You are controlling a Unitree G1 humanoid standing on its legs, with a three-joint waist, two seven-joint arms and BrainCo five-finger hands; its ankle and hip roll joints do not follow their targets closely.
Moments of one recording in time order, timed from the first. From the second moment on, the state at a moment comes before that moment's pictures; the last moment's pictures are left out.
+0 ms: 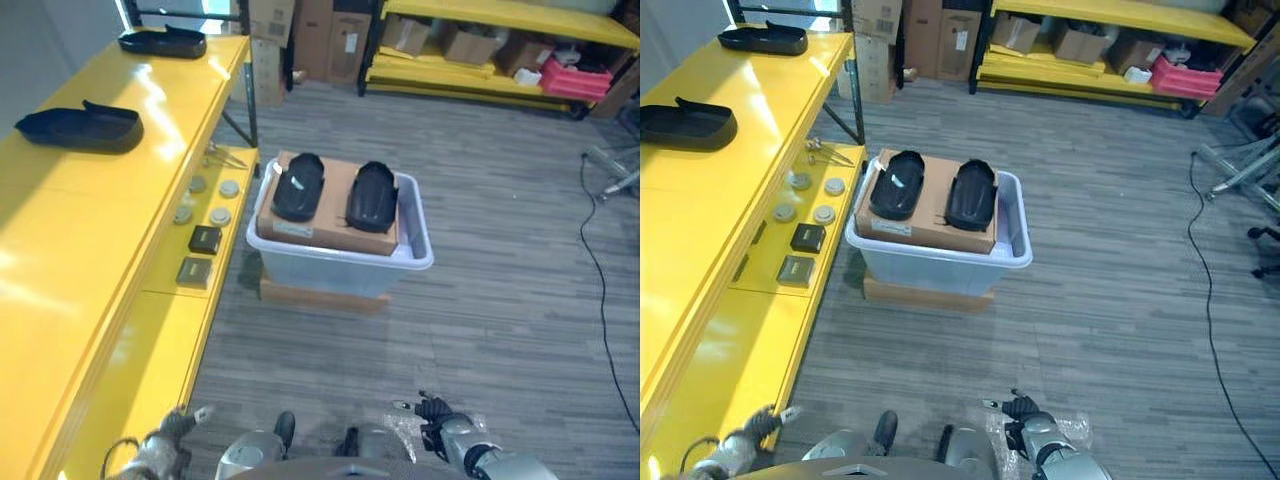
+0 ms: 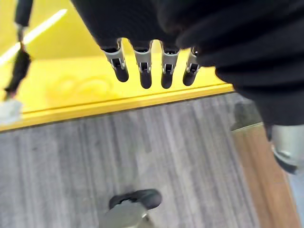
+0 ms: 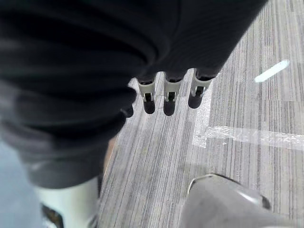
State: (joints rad) left arm -0.15 0.31 -0.25 1.31 0.03 -0.08 0.11; right arm -0.20 -0.27 0.19 1.31 0.11 -0.06 -0.07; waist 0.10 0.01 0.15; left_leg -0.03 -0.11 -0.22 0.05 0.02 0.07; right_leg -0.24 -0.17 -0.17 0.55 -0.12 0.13
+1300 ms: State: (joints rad) left arm -0.16 0.28 -0.35 1.33 0.07 -0.09 0.11; right arm -0.15 -0.23 0.18 1.31 0.12 -0.06 -0.08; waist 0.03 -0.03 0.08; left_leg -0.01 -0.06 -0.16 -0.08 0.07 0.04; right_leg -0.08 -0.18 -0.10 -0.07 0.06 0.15
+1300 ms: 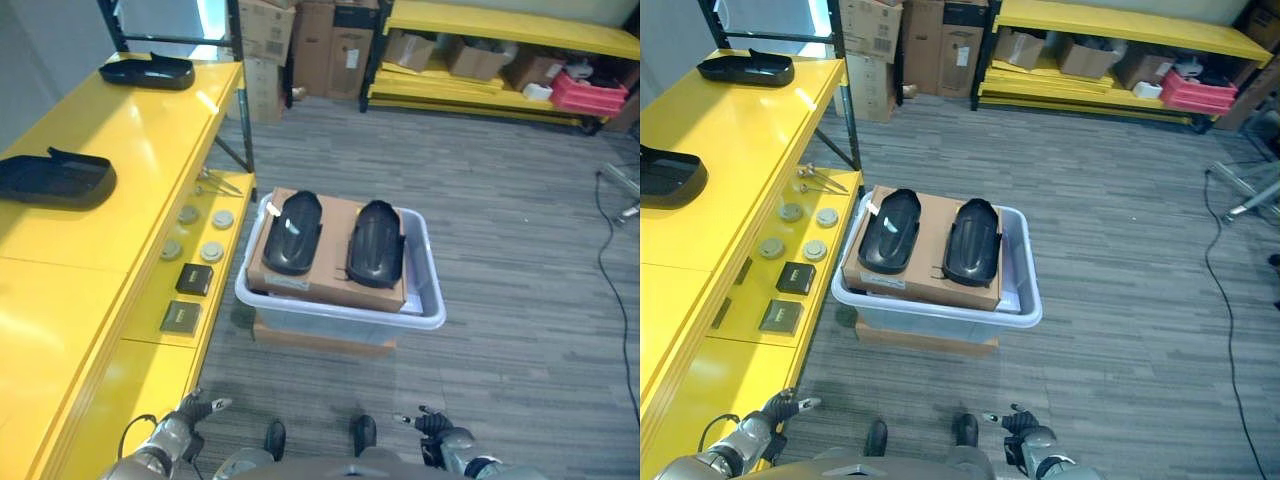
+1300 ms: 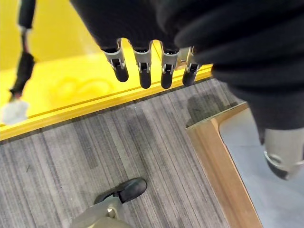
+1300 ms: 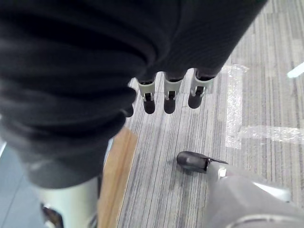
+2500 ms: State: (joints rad) left arm -0.18 0.21 -0.43 1.27 0.00 -0.11 0.22; right arm -0.88 -0.56 0.18 1.34 0.18 -0.10 -0.42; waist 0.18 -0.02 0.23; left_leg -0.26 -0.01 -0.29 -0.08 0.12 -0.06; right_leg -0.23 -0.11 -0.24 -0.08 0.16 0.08
